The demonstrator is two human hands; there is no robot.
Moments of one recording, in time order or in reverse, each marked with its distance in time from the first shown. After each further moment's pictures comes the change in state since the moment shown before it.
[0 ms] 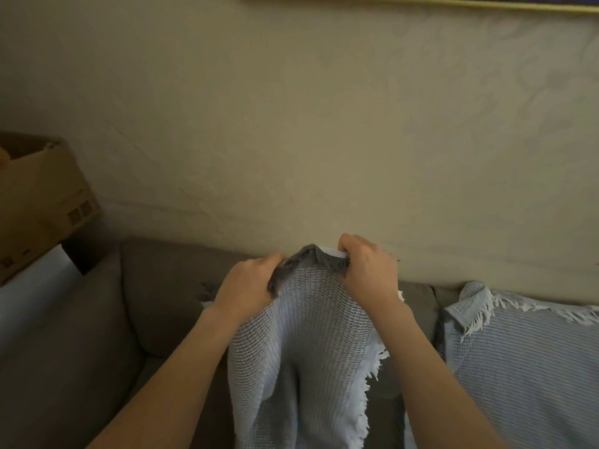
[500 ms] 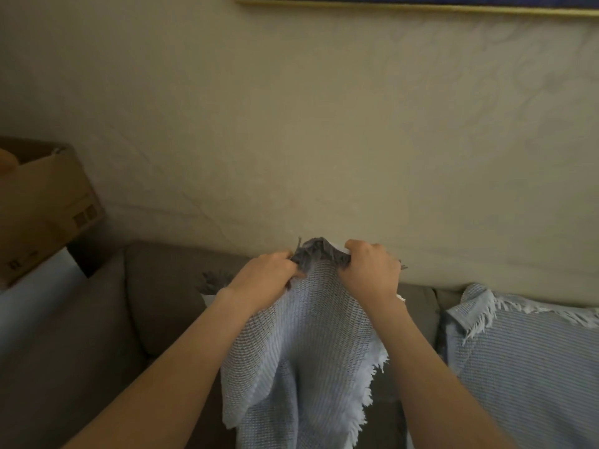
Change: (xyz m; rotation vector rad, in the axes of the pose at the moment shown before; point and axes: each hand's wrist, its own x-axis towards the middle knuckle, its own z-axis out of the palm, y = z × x) left_hand 0.031 0.034 -0.011 0.327 -0.368 0.063; right_hand 0.005 0.000 0.000 -0.107 -0.088 0.192
